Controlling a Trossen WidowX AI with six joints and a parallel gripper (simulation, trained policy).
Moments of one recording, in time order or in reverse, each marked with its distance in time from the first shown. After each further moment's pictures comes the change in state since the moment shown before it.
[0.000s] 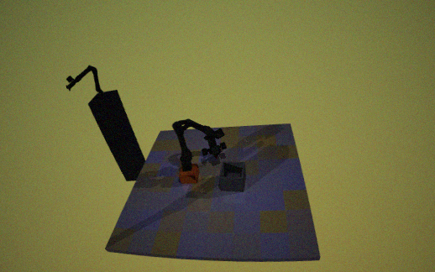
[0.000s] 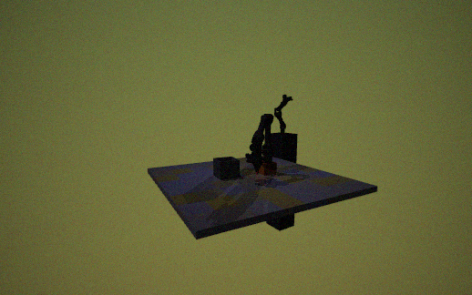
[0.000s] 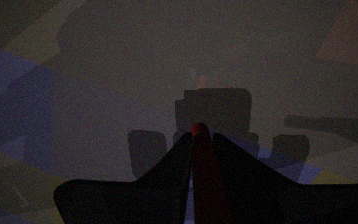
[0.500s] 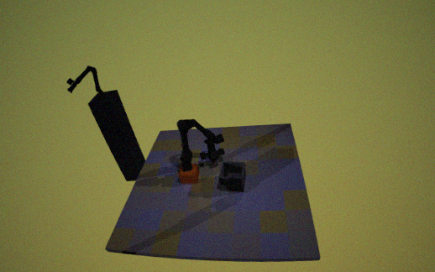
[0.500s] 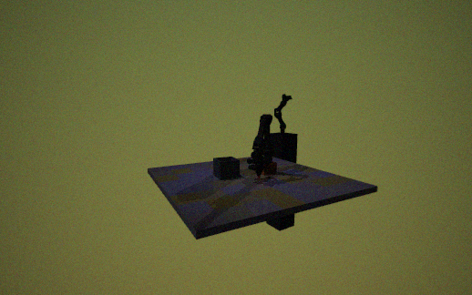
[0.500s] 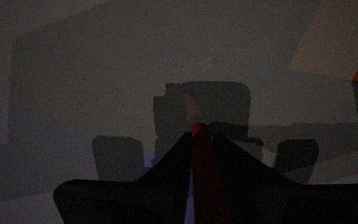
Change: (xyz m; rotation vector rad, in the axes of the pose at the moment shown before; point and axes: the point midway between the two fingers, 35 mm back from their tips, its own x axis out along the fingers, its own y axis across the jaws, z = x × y) arm 0.040 -0.031 0.003 -0.027 -0.053 -0.132
